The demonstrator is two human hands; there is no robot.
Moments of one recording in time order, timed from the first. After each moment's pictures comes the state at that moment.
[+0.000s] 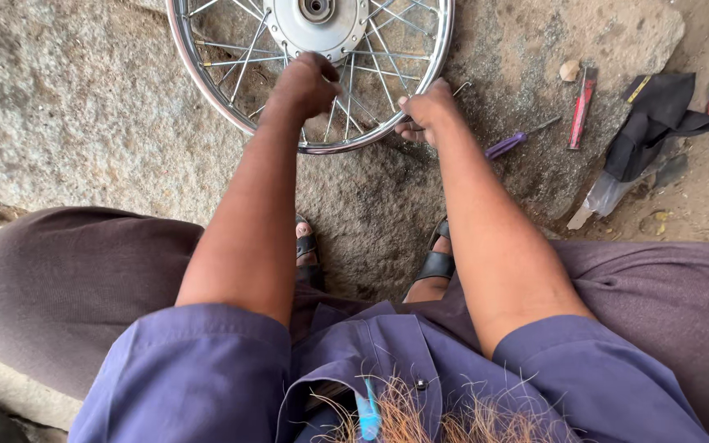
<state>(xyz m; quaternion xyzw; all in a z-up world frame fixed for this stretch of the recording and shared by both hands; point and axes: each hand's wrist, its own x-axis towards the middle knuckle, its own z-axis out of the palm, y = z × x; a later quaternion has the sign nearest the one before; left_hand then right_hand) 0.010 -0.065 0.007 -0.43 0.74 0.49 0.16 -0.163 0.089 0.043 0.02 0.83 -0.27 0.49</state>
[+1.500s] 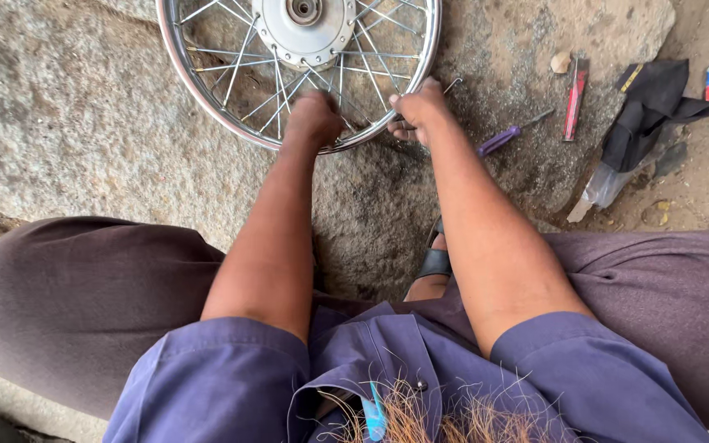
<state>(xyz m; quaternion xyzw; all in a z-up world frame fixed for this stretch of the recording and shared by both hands) 0.016 0.002 -0.004 -0.45 0.76 0.44 0.17 -0.152 0.097 0.048 0.02 0.82 -0.30 0.49</state>
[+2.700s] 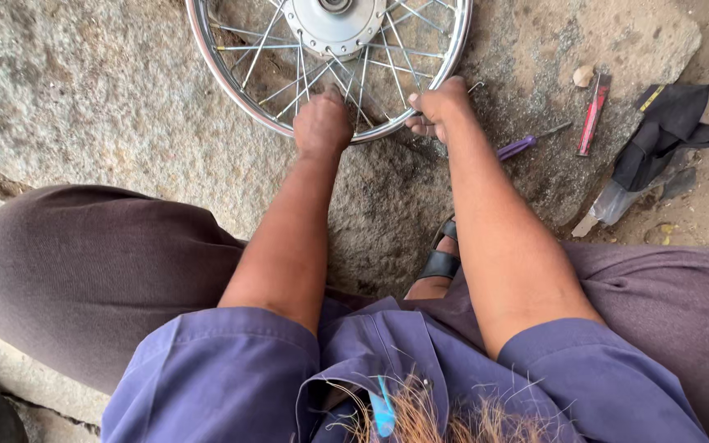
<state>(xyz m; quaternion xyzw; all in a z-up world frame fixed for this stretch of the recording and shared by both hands) 0.030 0.003 0.013 -0.55 0.75 0.32 0.15 -0.157 0.085 0.053 0.01 0.85 -0.26 0.46</state>
